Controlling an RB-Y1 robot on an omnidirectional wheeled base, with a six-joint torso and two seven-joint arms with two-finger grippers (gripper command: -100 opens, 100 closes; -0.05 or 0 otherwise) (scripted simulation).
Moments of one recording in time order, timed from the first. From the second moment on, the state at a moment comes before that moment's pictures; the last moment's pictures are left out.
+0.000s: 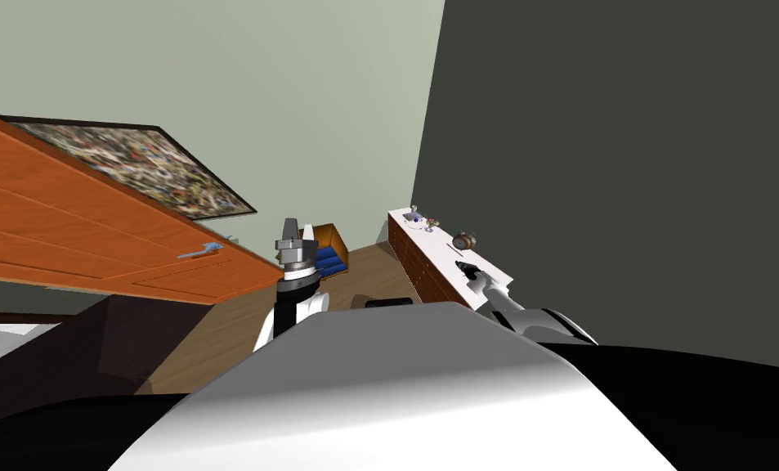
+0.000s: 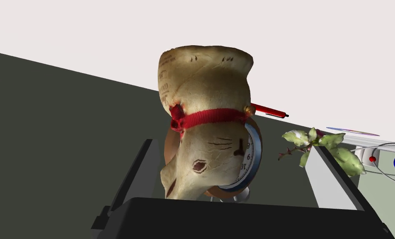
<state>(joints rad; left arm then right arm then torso) 0.52 0.03 0.03 -2.40 -0.12 -0.45 0.01 -0.14 -0.64 -0.03 -0.67 0.54 0.06 0.37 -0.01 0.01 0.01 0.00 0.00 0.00</state>
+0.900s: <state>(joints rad) 0.52 0.03 0.03 -2.40 -0.12 -0.45 0.01 -0.15 -0.64 -0.04 -0.65 0.55 0.05 0.38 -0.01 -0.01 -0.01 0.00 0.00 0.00</state>
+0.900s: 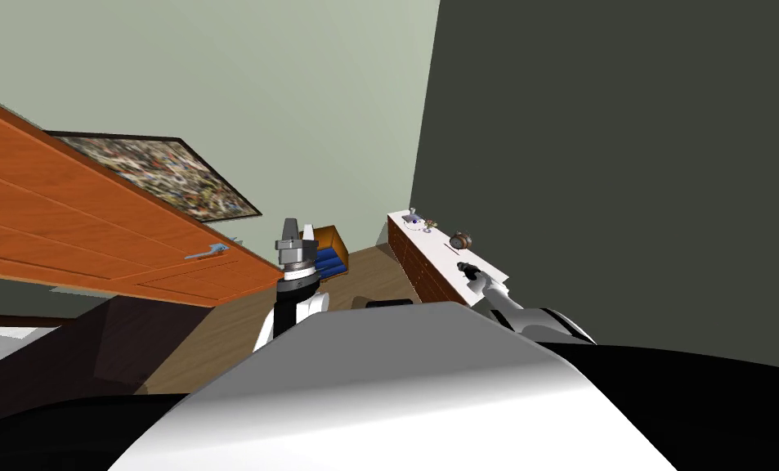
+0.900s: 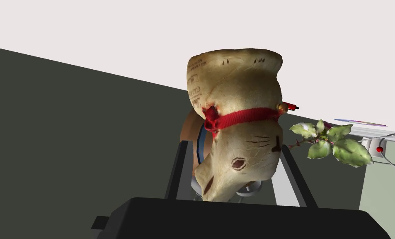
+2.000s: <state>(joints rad) 0.52 0.03 0.03 -2.40 -0.12 -0.45 0.01 0.07 -0.75 0.11 -0.94 0.54 -0.11 0.36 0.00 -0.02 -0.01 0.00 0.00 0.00</state>
